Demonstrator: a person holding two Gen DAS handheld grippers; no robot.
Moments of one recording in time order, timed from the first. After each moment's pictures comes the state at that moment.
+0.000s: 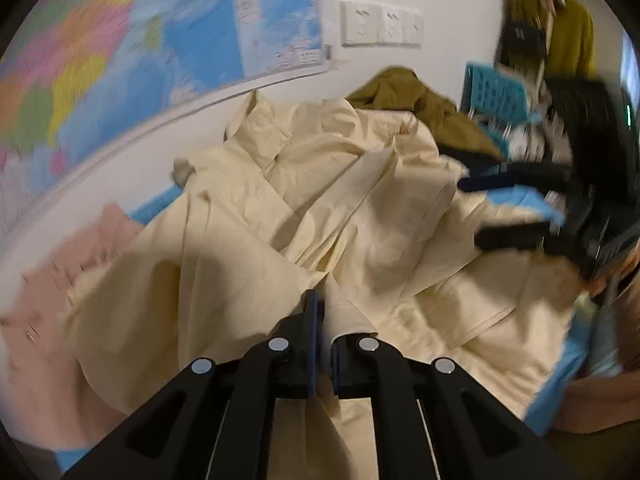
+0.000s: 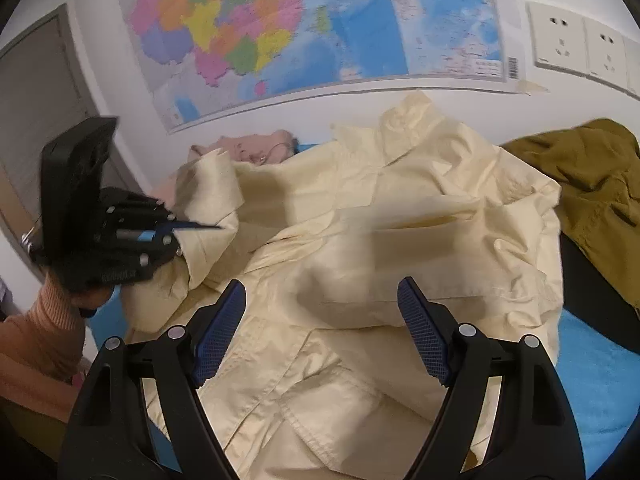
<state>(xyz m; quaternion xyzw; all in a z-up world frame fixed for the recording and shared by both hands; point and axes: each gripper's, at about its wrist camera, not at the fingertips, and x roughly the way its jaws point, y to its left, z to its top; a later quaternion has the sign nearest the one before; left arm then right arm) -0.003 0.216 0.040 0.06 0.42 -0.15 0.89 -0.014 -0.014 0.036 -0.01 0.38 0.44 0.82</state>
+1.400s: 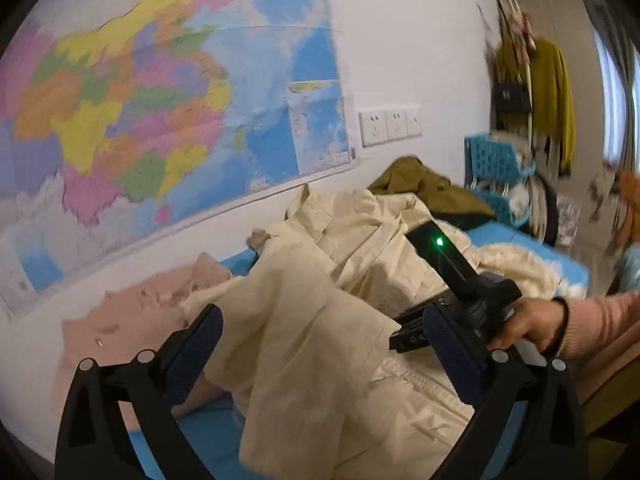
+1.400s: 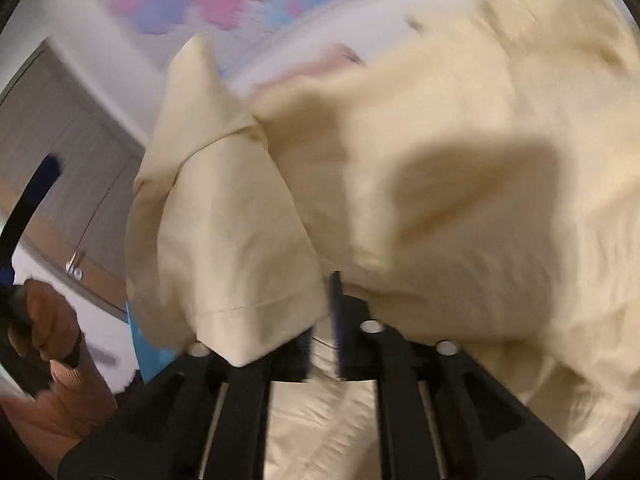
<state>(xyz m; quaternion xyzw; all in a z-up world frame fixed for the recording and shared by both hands) -0.137 0.263 0.092 0.08 0.25 -0.10 0.96 -0.015 0.100 -0.048 0.08 0.49 0.47 0.73</state>
